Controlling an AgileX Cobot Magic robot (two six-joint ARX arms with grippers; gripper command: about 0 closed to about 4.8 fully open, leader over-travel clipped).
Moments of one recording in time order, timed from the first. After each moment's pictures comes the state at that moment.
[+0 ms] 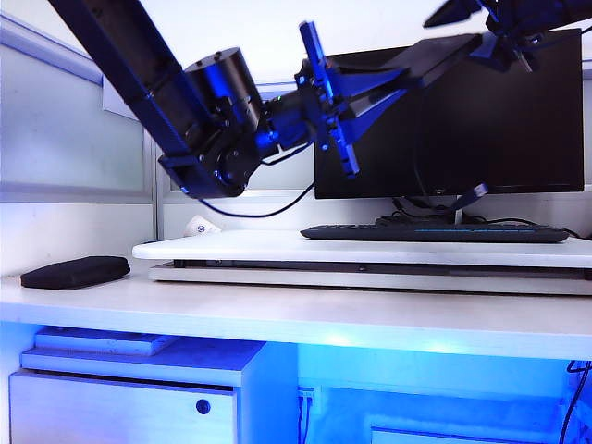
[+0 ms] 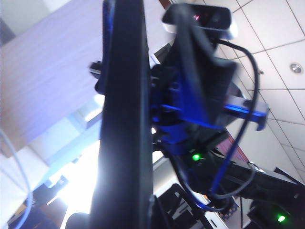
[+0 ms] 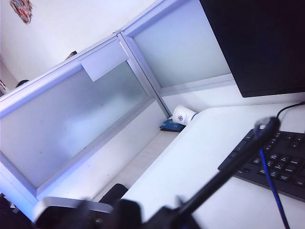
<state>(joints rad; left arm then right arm) -0.54 2.40 1.70 1.41 1.03 -1.55 0.06 1.53 1.08 0.59 -0.55 0.57</state>
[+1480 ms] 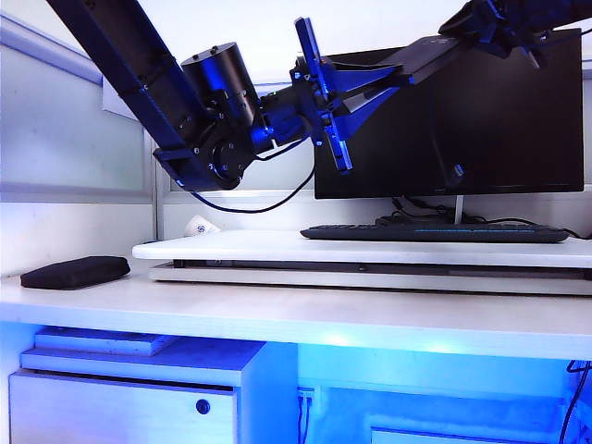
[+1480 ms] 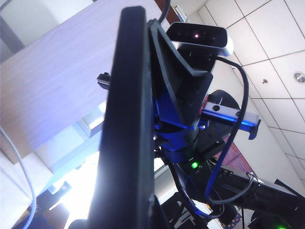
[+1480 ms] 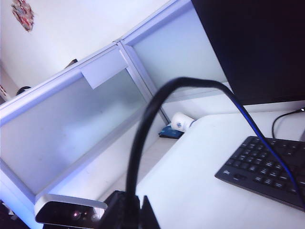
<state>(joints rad) -0.52 2.38 1.70 1.37 1.03 -1.55 0.01 1.53 1.08 0.61 -0.55 0.58</state>
